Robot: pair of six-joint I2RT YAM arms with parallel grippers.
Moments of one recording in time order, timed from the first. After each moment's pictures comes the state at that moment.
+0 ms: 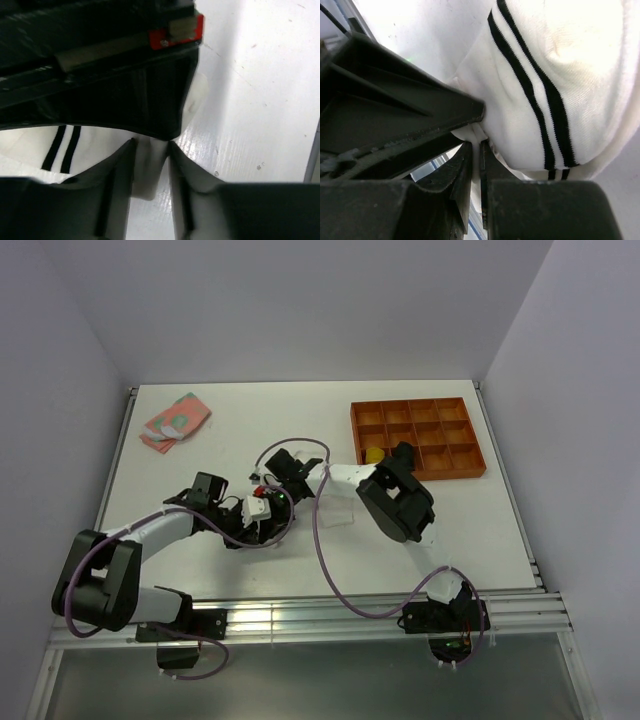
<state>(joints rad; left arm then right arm) -0.29 1.34 0.56 -0.35 0.71 0.86 0.85 2.23 1.53 -0.42 -0.75 0.45</state>
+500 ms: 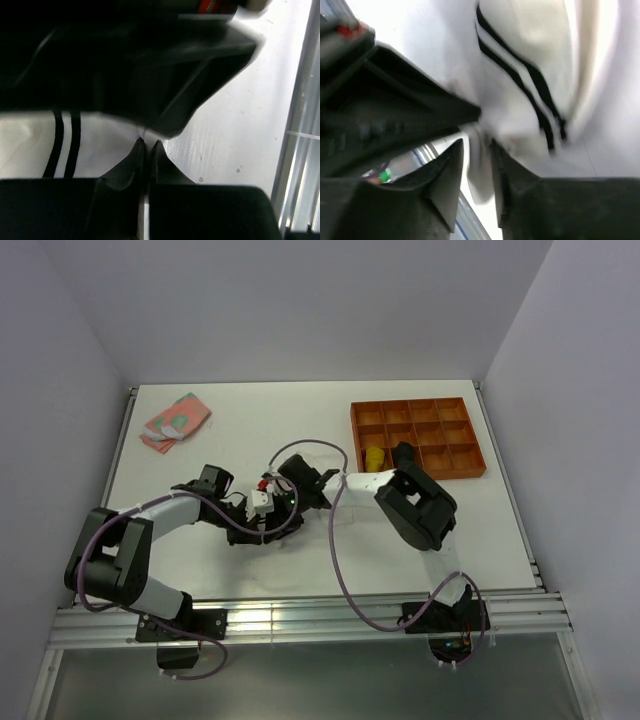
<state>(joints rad) -0.30 1.47 0.65 -0.45 0.79 0.84 0.85 2.09 1.31 -0.21 -0.66 0.54</state>
